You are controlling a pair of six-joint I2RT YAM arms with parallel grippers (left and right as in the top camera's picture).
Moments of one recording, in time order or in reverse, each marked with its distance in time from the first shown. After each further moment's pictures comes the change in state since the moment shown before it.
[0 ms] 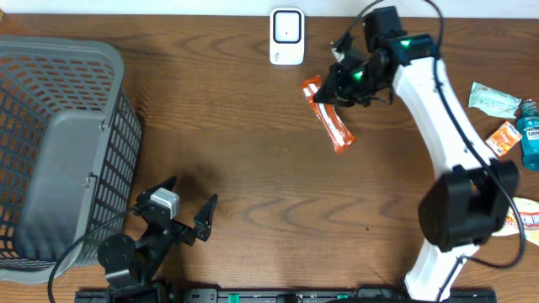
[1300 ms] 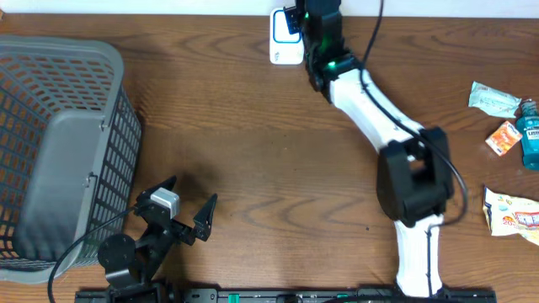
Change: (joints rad) left arm 0.000 0.000 0.000 0.000 0.000 0.000; right arm 0.199 0.292 -0.019 1.499 0.899 -0.475
